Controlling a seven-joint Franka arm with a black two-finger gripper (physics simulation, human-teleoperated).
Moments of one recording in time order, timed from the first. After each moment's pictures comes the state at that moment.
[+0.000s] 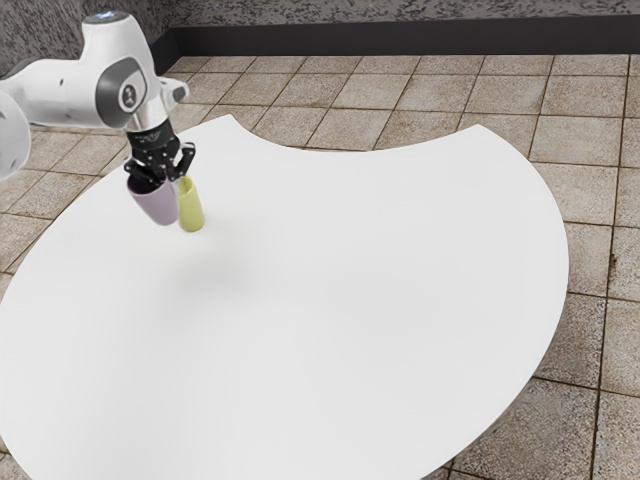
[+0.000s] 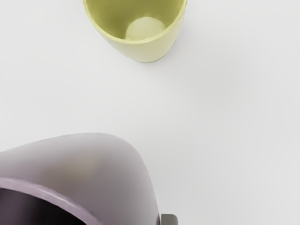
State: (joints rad) arm -0.23 0.18 0.38 -1.75 0.04 1.95 -0.48
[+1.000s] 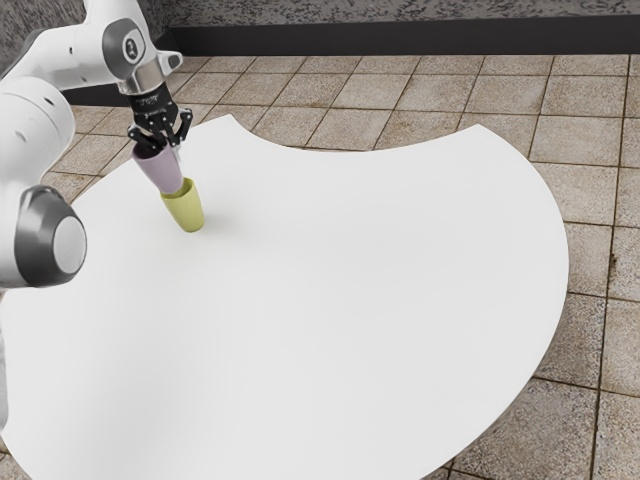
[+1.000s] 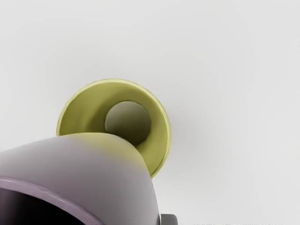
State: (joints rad) arm 0.14 0.67 0.15 -0.98 -0.10 1.61 -0.40
